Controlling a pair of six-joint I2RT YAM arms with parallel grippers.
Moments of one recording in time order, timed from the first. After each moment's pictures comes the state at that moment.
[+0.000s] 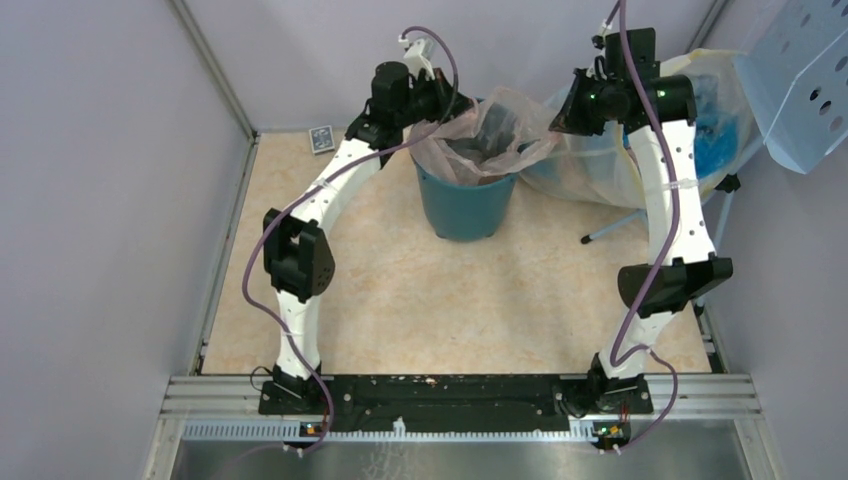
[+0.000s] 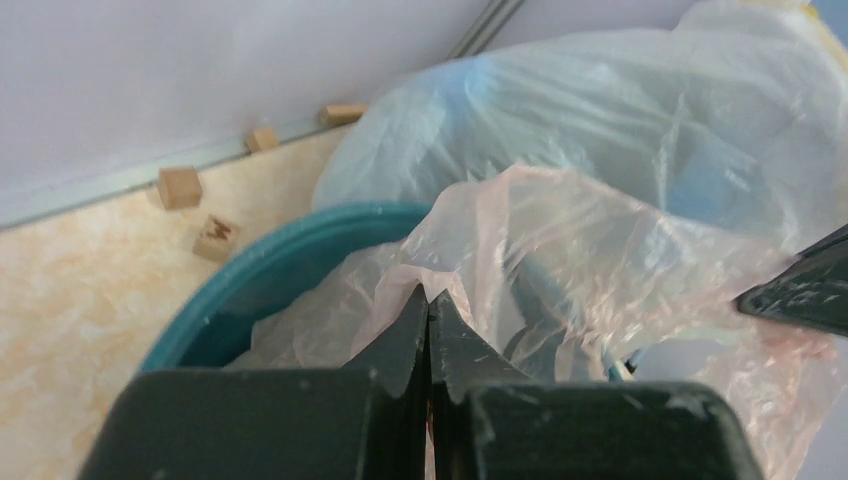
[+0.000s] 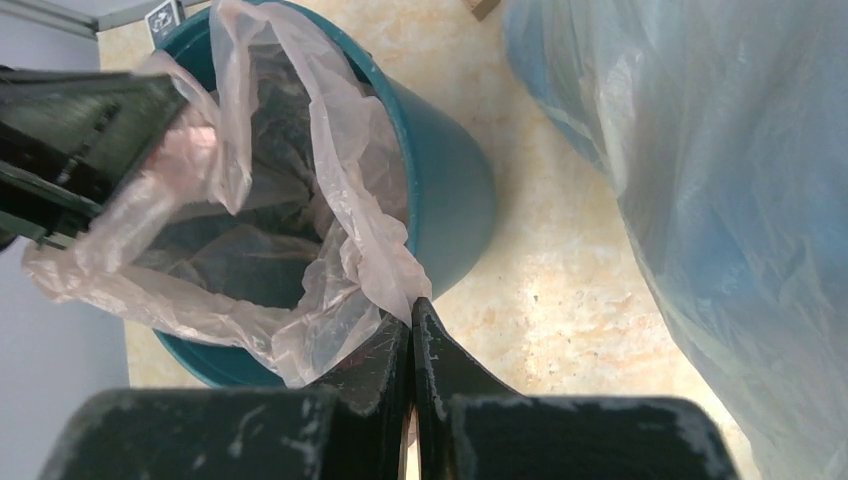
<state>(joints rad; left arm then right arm) -0.44 2.06 2.00 -0.04 0.44 -0.55 0.17 1.81 2.35 -1.25 -0.14 0.42</state>
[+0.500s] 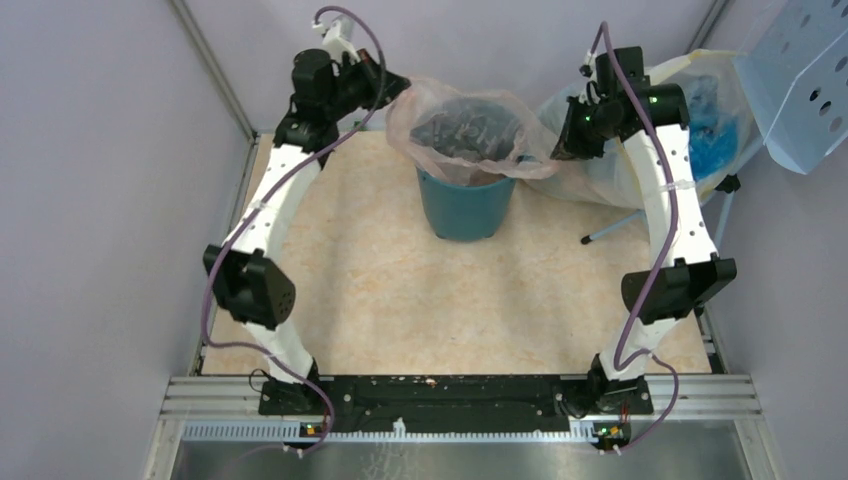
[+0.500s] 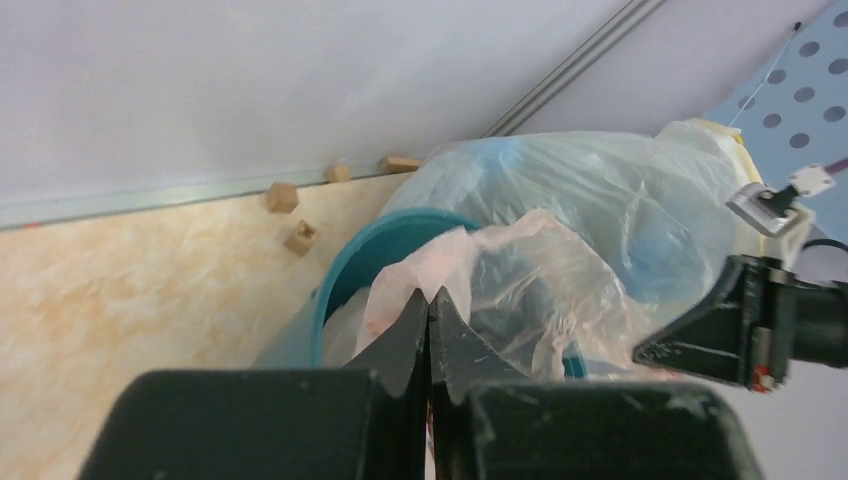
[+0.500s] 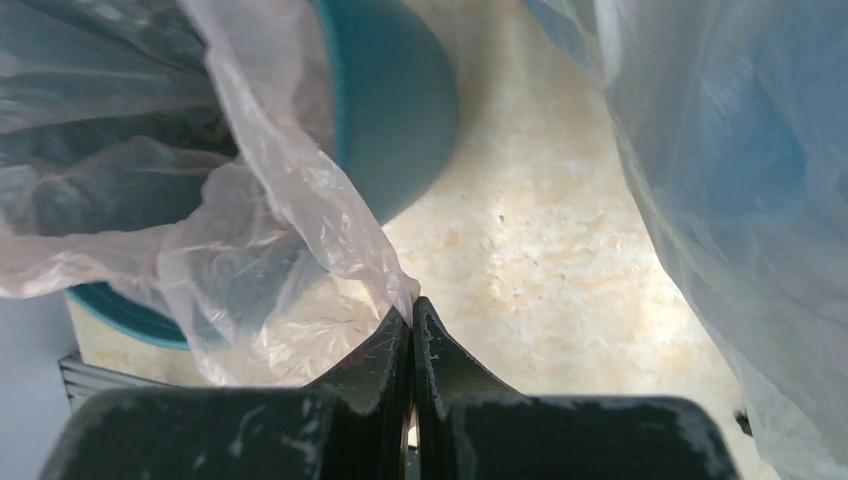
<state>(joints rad) -0.28 1.83 1.92 -0.12 0.44 -0.62 0.17 1.77 2.23 -1.33 -0.18 0.35</state>
